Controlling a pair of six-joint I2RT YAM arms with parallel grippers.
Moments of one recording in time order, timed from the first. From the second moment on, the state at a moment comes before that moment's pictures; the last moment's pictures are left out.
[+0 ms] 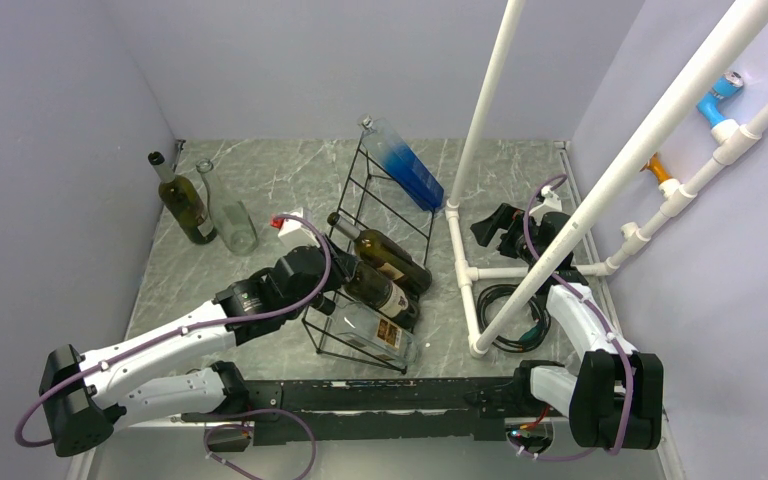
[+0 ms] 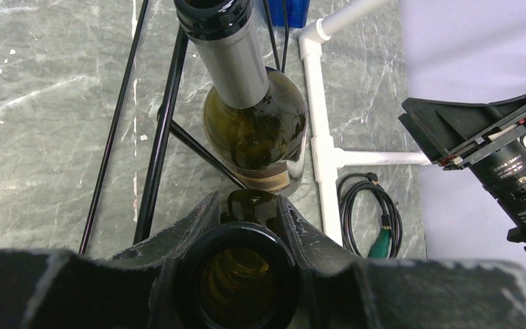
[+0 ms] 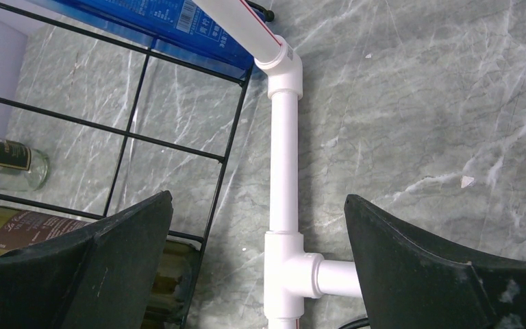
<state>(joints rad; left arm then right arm) -0.98 0.98 0.77 -0.25 -0.50 -0.99 -0.05 1.11 0.54 0.16 -0.35 0.44</state>
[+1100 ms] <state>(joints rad) -0.99 0.90 0.78 -0.22 -0.44 -0.96 -0.05 1.11 0.54 0.16 -0.35 0.45</state>
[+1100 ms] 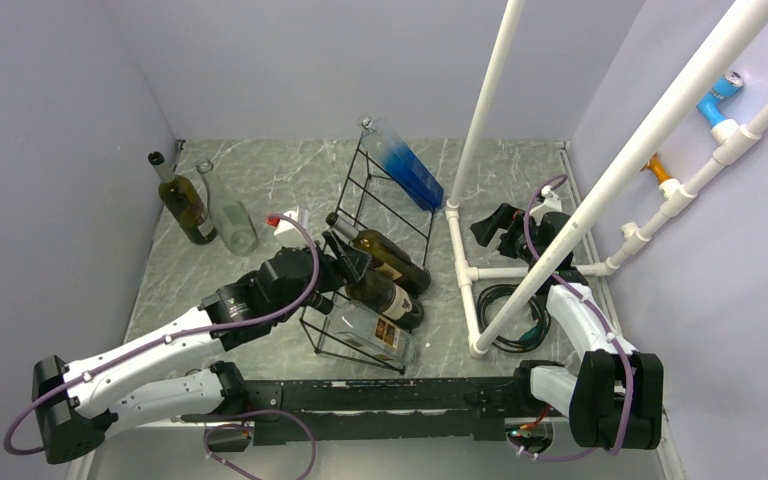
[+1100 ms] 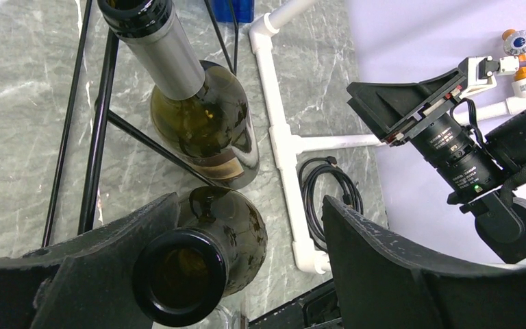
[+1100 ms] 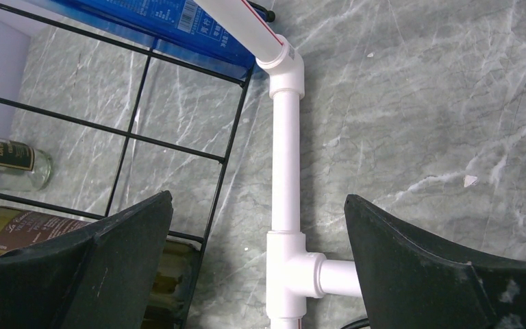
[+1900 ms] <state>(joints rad) -0.99 0.77 0.86 -0.38 -0.60 -0.80 -0.05 1.10 0.54 0.16 -0.36 0.45</state>
